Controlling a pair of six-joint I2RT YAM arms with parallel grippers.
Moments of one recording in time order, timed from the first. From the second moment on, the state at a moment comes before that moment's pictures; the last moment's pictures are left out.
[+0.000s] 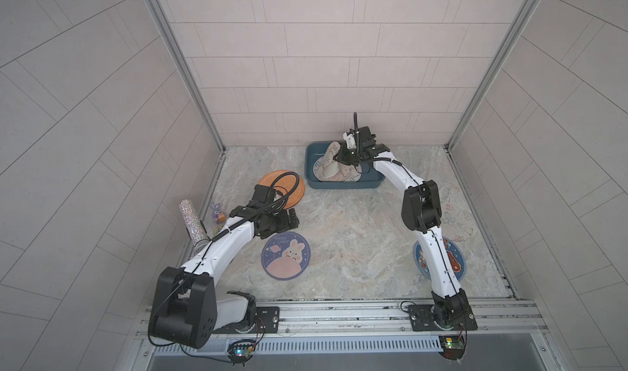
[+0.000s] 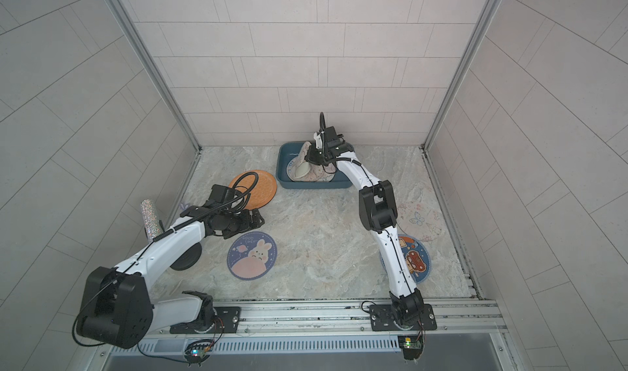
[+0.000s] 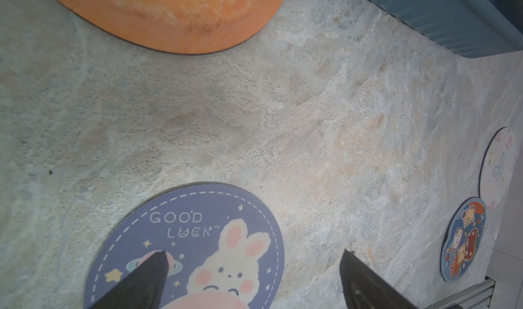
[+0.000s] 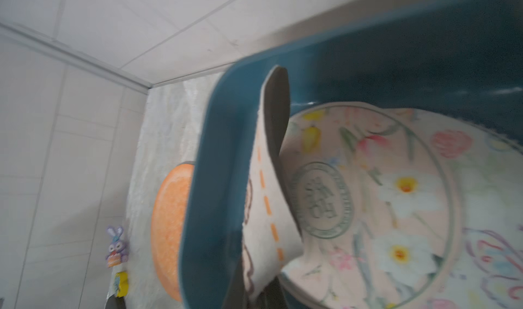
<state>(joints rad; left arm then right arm) -0.21 1.26 0.81 -0.66 0.25 -0.48 0.31 2.50 2.32 -0.58 -0.40 0.56</state>
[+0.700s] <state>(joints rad) -0.21 1.15 0.74 -0.82 0.00 -0.62 0.28 2.28 2.18 -0.82 -0.29 0.38</state>
